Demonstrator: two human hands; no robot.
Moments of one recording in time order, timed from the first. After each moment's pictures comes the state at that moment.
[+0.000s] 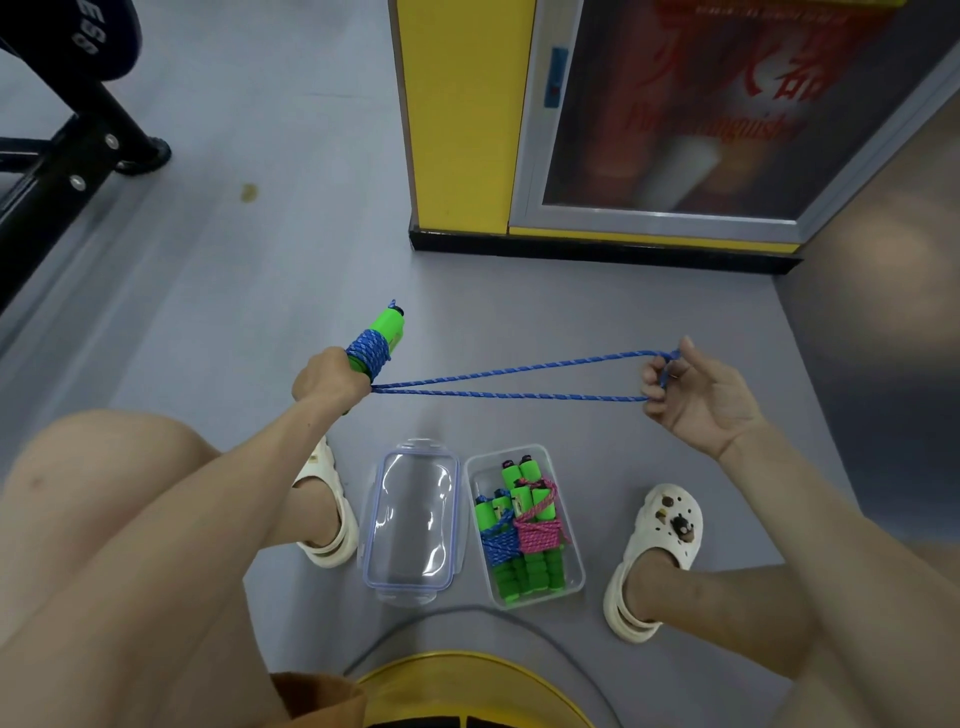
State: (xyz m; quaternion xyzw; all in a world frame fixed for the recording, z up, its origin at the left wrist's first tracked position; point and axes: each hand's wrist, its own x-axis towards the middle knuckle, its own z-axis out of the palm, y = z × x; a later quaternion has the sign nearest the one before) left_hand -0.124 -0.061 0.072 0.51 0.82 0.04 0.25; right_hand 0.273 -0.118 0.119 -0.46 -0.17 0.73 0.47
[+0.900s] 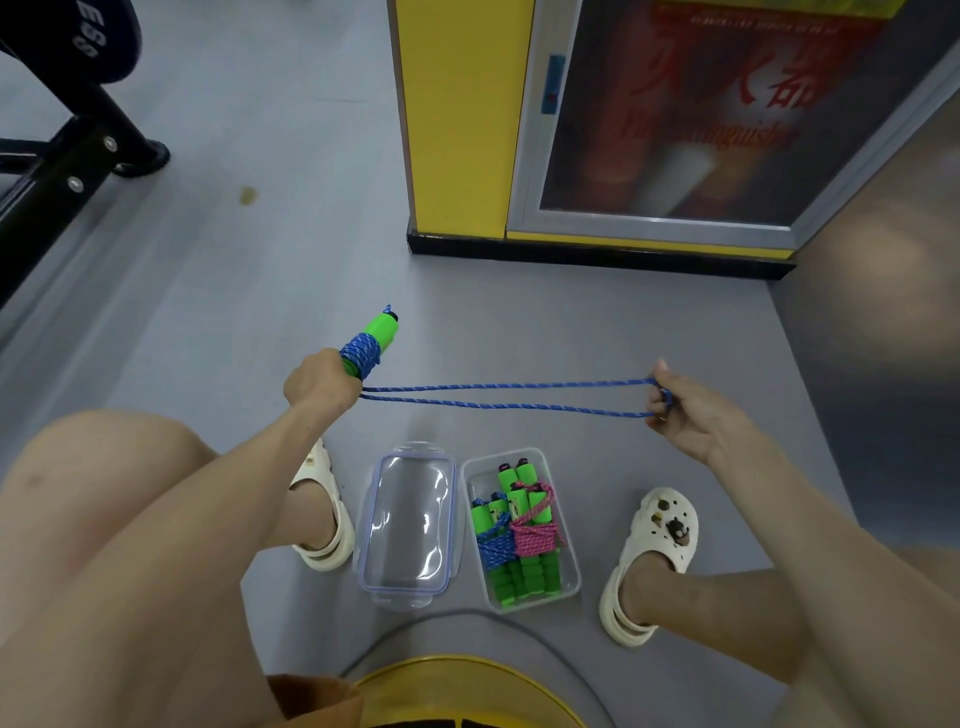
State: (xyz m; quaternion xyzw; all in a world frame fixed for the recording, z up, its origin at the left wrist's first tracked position) left_hand -0.127 -0.061 0.071 0.52 0.83 0.01 0.20; right_hand 0.273 -0.115 0.108 -0.64 -0.19 0.62 0.42
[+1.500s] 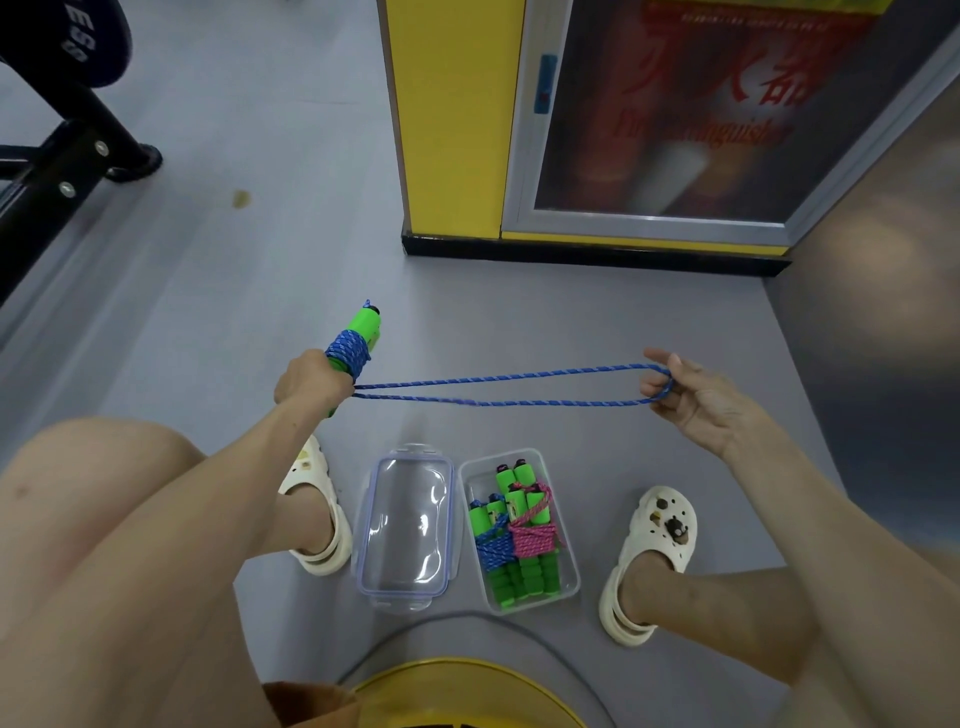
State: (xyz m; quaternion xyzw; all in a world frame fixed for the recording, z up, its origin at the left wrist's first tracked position) left_hand -0.131 -0.055 0.073 0.47 0.84 0.06 0.25; right_hand 0.288 -0.114 0.118 -0.58 -0.22 0.63 0.46
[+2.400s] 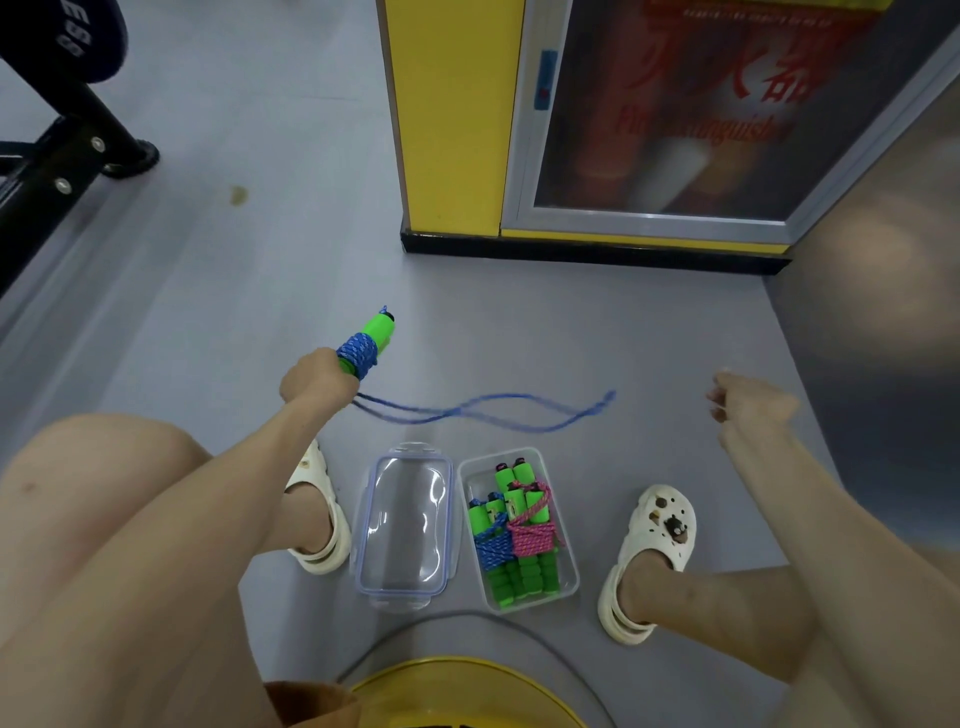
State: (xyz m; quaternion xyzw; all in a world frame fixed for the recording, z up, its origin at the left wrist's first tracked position) left_hand -0.118 -0.060 0.087 0.46 0.83 0.08 0.29; right_hand 0.310 -0.107 0.105 -0.80 -0.12 0.35 0.48
